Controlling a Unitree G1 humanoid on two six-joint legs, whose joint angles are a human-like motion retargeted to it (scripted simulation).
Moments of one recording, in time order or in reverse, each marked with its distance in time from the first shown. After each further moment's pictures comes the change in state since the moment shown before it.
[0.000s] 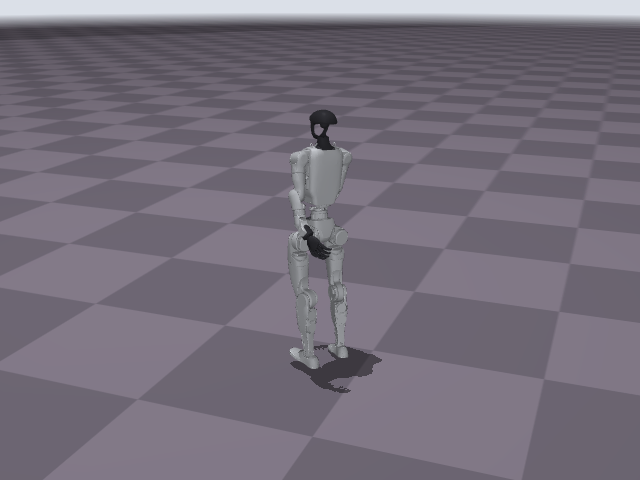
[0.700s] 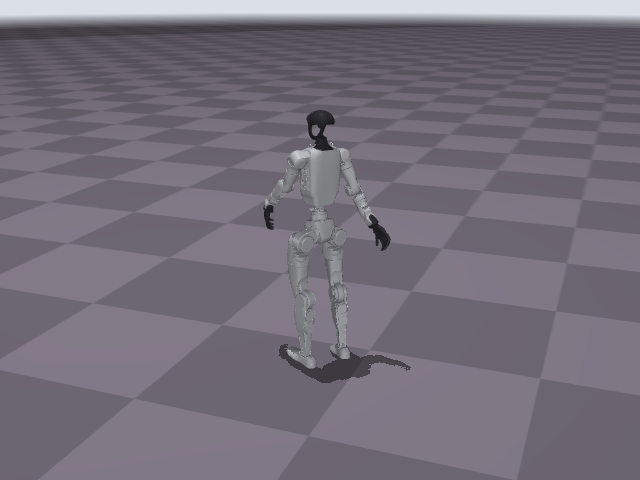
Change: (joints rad) left arm -0.778 -0.089 -0.309 -0.525 0.071 -0.309 -0.116; right arm 0.580 -0.254 -0.494 0.535 0.330 0.241 -0.585; waist -0.016 -0.024 0.014; left_leg -0.073 -0.023 -0.101 0.030 0.039 0.001; right_leg 0.053 -0.025 -0.125 -0.021 -0.021 0.019
